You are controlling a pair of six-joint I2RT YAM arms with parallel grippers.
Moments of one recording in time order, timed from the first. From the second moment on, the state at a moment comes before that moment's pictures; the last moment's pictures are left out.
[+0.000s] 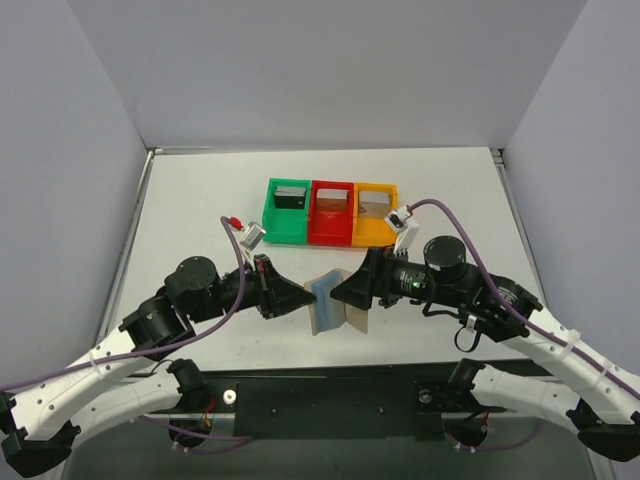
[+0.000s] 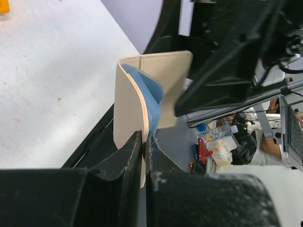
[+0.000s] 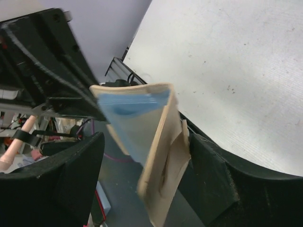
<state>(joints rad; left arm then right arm) -0.94 0.71 0.84 -0.22 0.26 -0.84 0.89 0.86 1.00 -0.50 -0.22 0.78</state>
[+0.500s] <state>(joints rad) -0.94 0.73 0.84 -0.21 0.25 -0.86 1.06 0.96 1.12 -0.60 -0.03 0.70</state>
